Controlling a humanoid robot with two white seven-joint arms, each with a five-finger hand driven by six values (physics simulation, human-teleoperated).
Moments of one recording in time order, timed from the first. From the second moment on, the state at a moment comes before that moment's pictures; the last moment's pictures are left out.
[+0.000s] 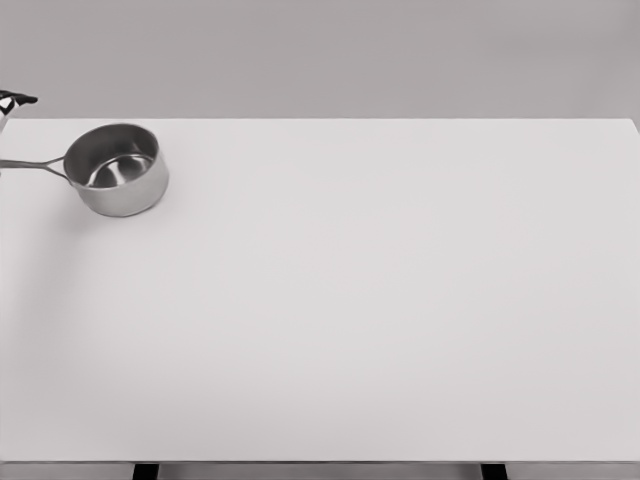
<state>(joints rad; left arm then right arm) -0.72 0.71 -0.18 -0.76 -0.93 -0.61 -0.16 0.00 0.00 -0.13 0.07 -0.01 -0.27 0.07</state>
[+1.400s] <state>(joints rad) -0.71 0.67 -0.18 -0.93 -0.89 -0.61 -0.16 0.00 0.00 -0.13 0.07 -0.01 -0.27 0.07</state>
